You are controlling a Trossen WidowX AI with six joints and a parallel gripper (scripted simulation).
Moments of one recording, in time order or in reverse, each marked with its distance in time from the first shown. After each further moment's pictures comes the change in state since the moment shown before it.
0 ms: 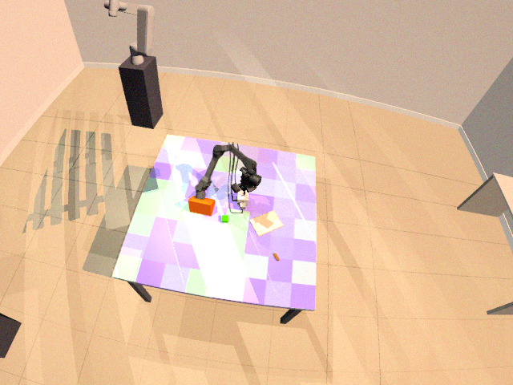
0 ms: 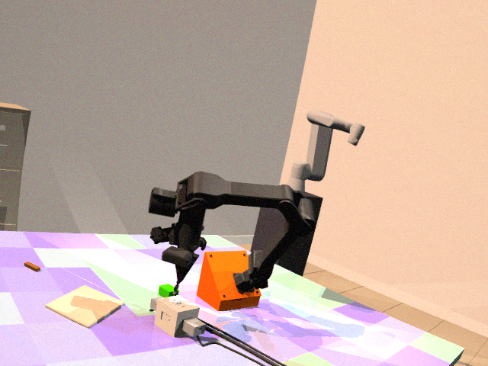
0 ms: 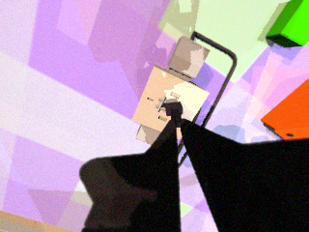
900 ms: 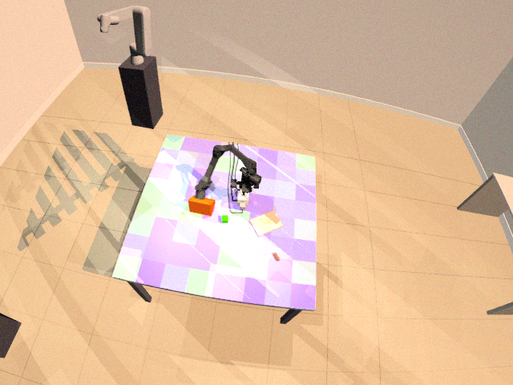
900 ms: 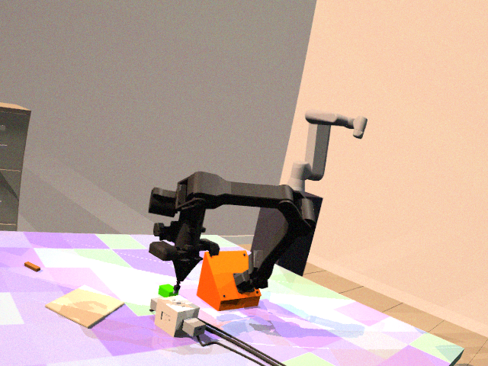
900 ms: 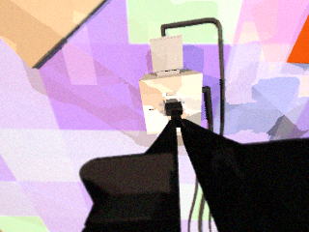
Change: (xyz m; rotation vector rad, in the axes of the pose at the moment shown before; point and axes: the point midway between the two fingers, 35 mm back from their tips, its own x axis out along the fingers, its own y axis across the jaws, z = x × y) arm 0.000 0.000 0.000 0.534 0.000 0.001
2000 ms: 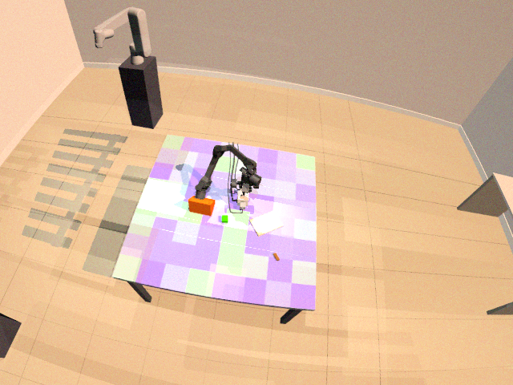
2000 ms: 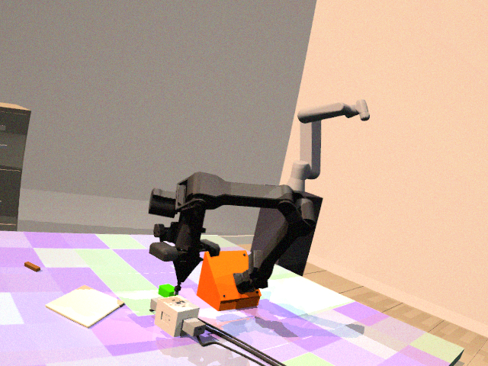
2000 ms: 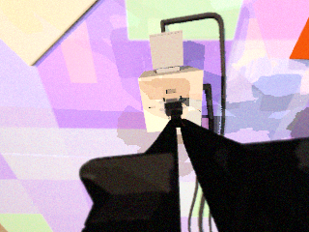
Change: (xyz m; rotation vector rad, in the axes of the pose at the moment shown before) arm 0.001 0.000 -0.002 0.005 0.016 0.003
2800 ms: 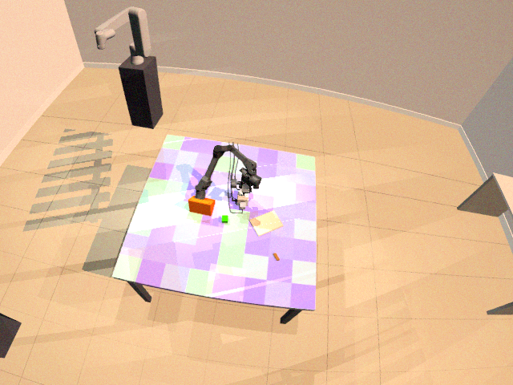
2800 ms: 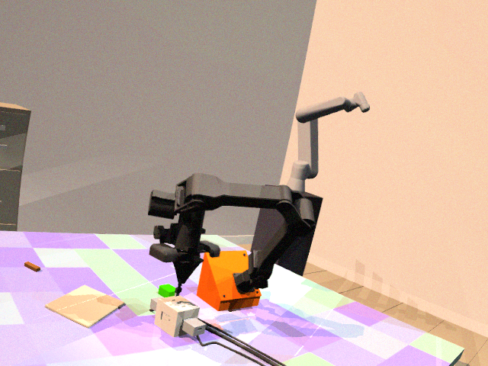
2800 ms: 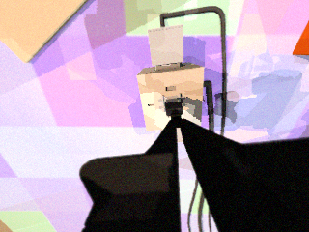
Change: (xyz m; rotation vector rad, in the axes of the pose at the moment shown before) arm 0.003 0.000 -0.002 0.002 0.023 0.000
